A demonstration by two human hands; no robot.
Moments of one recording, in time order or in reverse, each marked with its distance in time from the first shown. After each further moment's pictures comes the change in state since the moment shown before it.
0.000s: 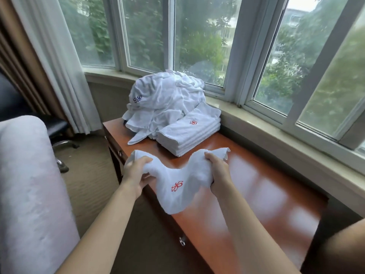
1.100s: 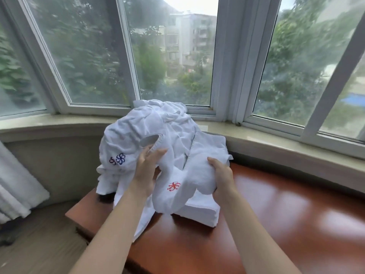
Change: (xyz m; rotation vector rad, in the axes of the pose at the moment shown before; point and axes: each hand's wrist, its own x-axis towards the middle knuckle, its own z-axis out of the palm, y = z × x) left_hand 0.363 0.184 0.088 0.066 -0.739 0.110; right_hand 0.212 -0.065 0.262 0.312 0.276 -0.095
